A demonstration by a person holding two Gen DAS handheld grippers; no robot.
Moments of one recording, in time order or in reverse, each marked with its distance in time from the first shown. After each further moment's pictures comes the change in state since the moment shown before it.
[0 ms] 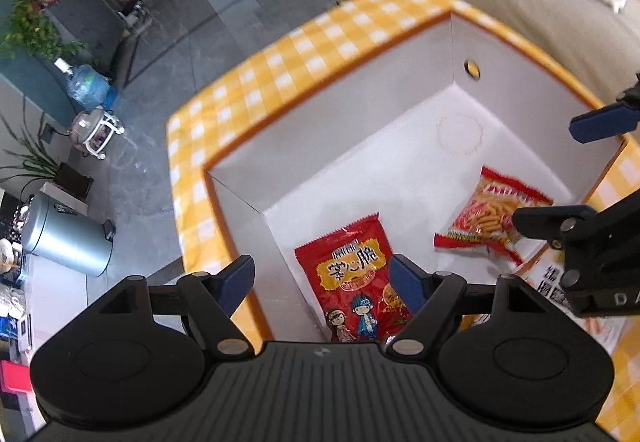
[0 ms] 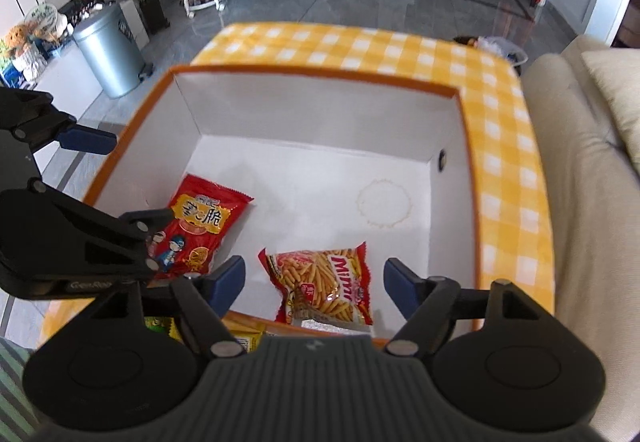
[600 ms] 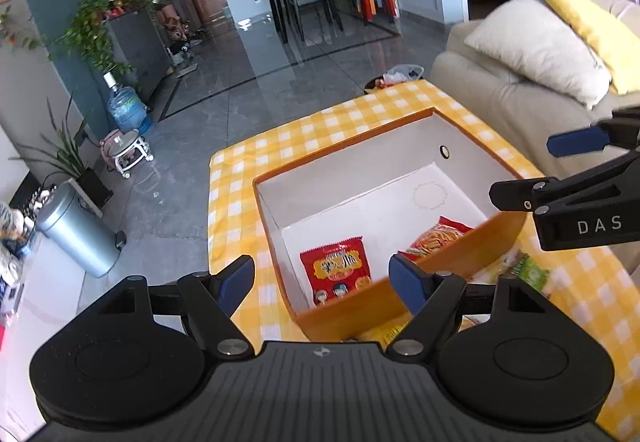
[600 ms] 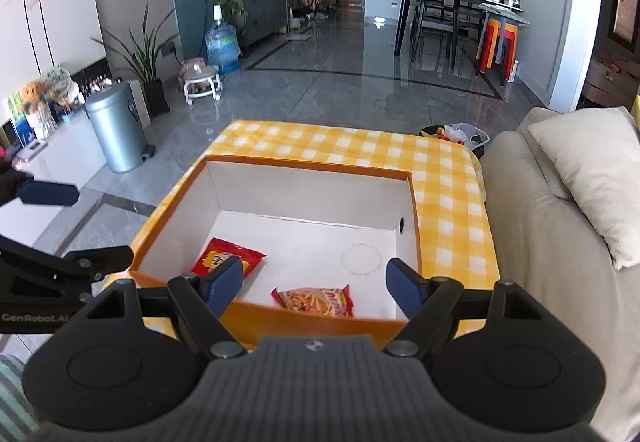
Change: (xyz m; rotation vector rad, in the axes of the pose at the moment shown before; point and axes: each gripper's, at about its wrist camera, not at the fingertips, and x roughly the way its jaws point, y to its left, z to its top) left arm -0.117 0.003 -0.077 -0.184 -0.261 -0.002; right arm -0.115 0.017 -0.048 0.010 -0.296 -0.039
